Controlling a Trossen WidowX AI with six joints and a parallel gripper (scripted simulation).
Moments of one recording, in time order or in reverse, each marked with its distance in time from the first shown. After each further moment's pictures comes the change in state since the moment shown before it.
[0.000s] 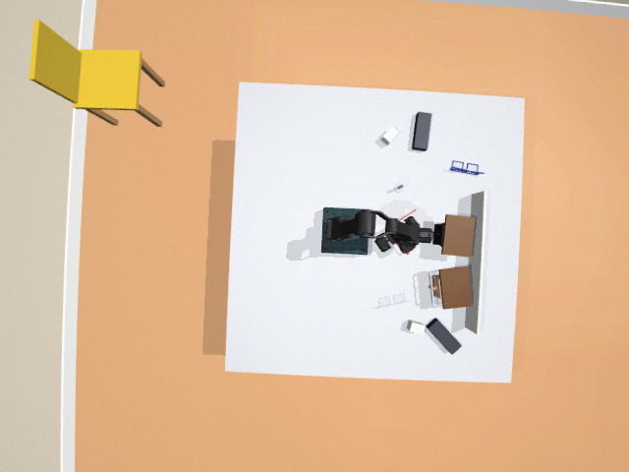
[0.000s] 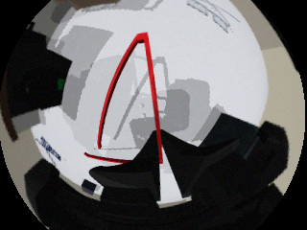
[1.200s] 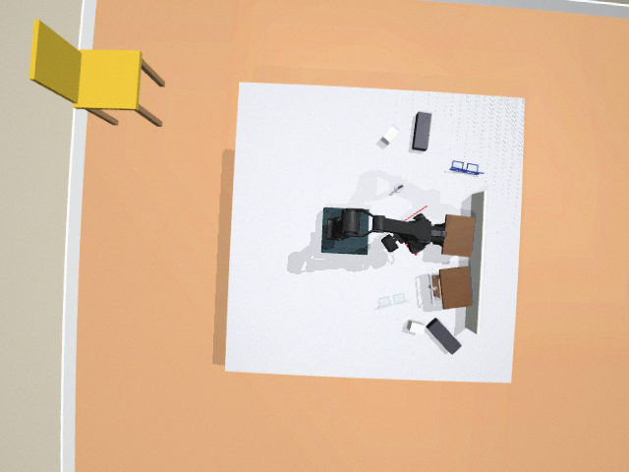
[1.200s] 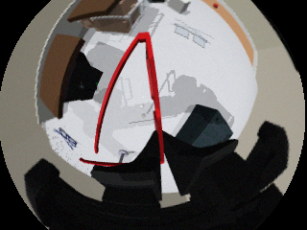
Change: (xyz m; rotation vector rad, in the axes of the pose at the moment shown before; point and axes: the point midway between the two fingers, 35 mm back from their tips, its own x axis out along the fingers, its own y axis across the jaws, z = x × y) arm -0.102 0.007 0.000 0.006 0.000 0.001
